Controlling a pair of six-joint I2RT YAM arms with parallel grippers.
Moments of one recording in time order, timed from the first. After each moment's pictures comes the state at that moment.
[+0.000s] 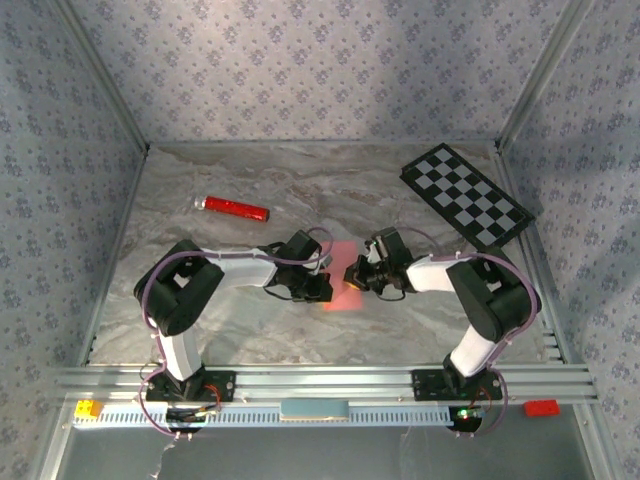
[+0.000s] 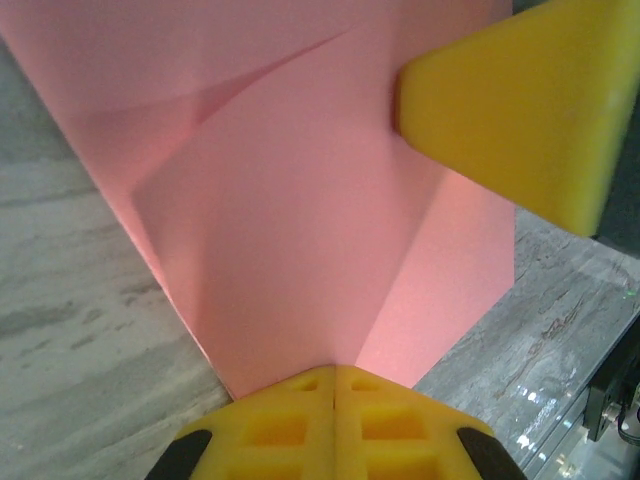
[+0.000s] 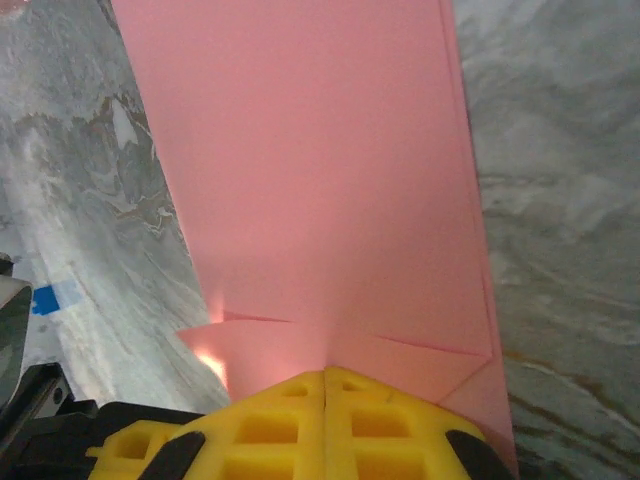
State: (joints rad) left arm -0.80 1.80 0.91 -0.22 0.50 -0.67; right arm 0.50 1.67 0.63 0.15 -0.52 0.93
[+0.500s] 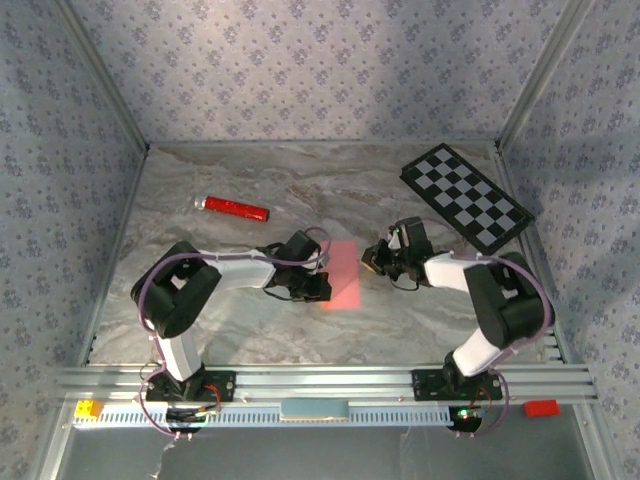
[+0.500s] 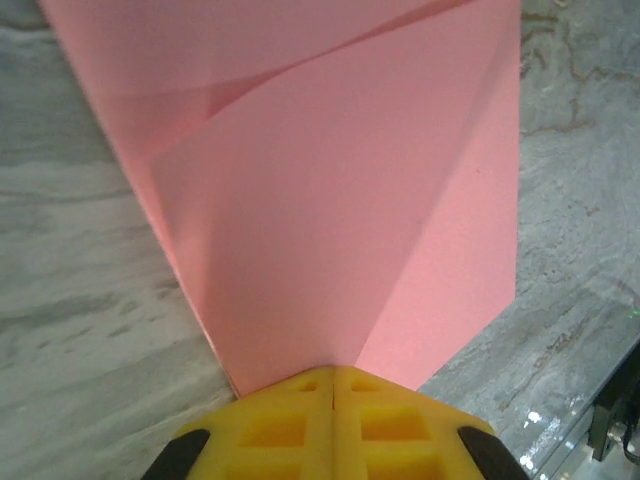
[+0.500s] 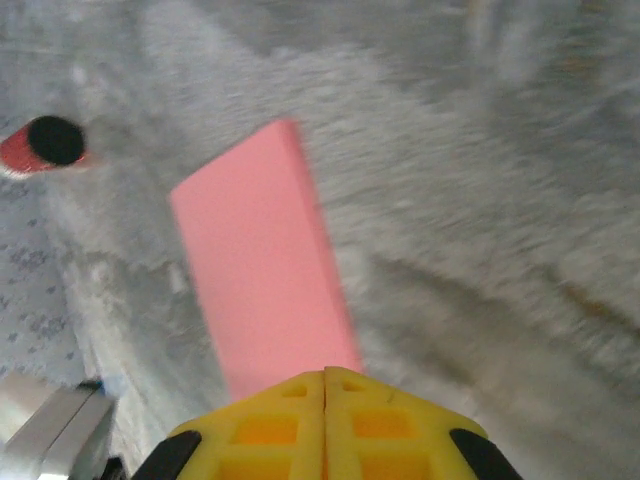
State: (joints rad) left arm -0.80 1.77 0.90 -0.23 0.45 -0.70; right arm 0.36 1.56 0.62 0.14 -0.47 0.92
